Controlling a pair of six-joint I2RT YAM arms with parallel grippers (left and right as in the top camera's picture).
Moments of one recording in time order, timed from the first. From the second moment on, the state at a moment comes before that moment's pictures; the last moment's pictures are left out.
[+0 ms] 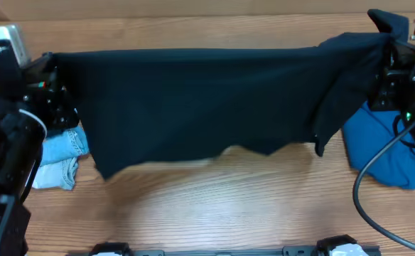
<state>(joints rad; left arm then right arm) 0.01 1.15 1.97 -1.13 0.03 -0.15 0.20 1.21 2.00 -1.14 0.20 0.03</state>
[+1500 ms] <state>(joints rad) -0.04 2.06 1.96 -1.26 0.02 -0.15 0.27 1.97 1.73 -1.02 -0.04 0.04</state>
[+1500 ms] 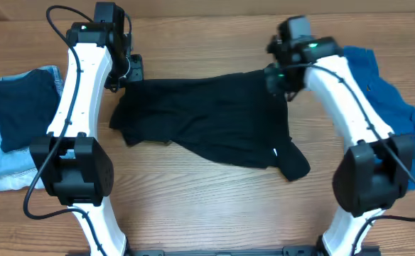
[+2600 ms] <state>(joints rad) -0.07 2.06 1.96 -1.27 0.02 -0.15 0.21 2.21 1.70 -0.80 0.37 0.20</state>
